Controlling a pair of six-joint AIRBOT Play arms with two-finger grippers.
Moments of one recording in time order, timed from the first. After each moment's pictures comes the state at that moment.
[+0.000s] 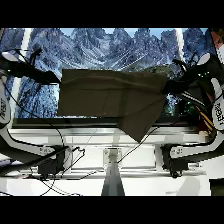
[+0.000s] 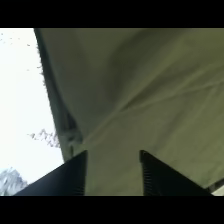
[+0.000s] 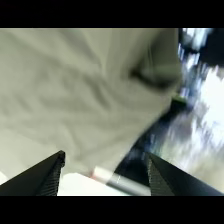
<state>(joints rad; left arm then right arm) 0.32 -1.67 1.39 1.02 -1.41 -1.00 -0.26 -1.59 1.26 -1.25 1.55 1.12</state>
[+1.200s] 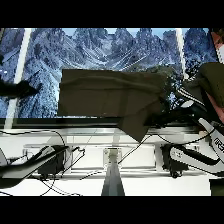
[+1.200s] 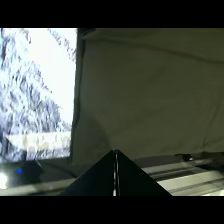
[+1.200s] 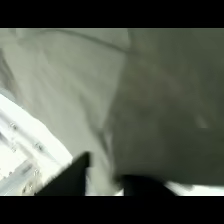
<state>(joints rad) 0.60 -1.14 1.01 1.02 -1.46 -1.09 -0.20 -1.26 0.40 -0.81 1.24 1.00</state>
